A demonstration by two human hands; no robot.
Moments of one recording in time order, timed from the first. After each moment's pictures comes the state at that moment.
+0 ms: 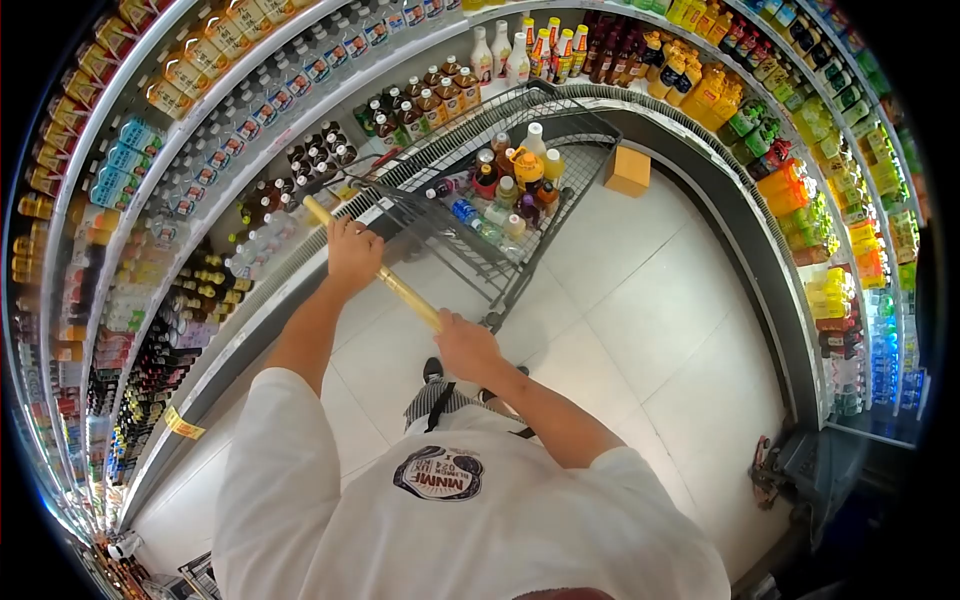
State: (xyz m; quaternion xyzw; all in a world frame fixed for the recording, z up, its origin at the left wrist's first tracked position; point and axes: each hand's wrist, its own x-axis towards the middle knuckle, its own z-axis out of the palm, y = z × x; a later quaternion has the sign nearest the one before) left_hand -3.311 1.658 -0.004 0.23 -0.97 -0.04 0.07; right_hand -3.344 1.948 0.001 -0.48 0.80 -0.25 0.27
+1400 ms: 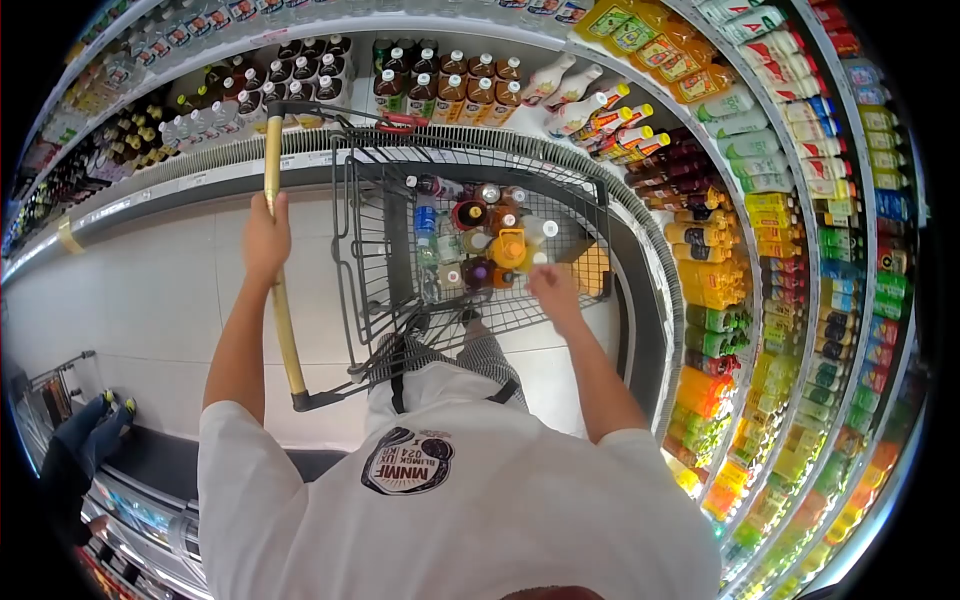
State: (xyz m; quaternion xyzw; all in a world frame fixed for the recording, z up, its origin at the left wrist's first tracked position) left_hand -3.402 1.652 -0.029 0.71 -0.65 -0.22 0.14; right_hand -3.827 1.914 -0.069 -0.27 0.77 -0.36 0.45
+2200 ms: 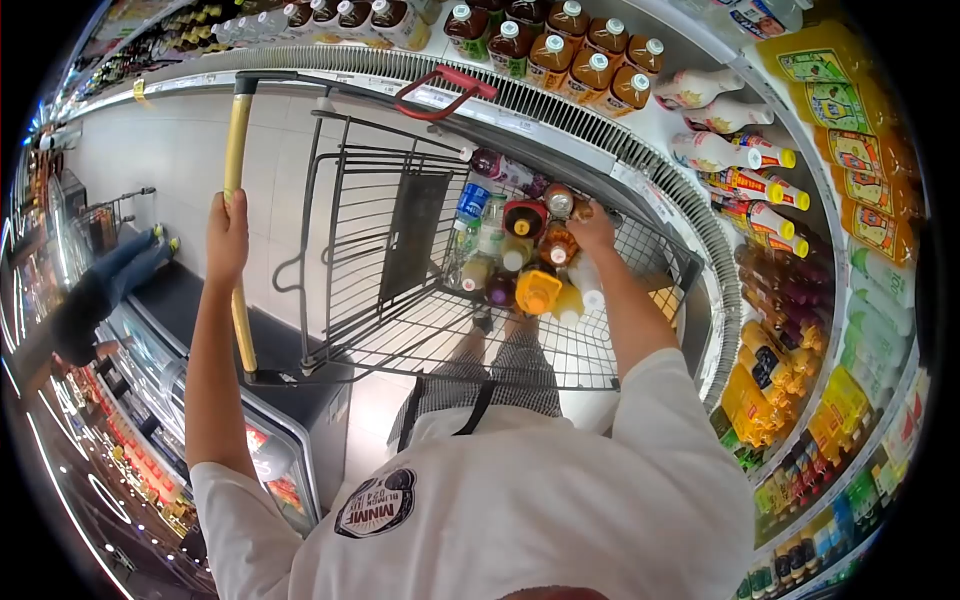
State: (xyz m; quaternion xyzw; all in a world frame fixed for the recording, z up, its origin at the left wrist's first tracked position) left_hand -3.416 1.657 -0.027 0.82 -0.50 -0.26 0.15; right_hand -3.970 1.705 -0.340 -0.43 0.78 -0.01 0.45
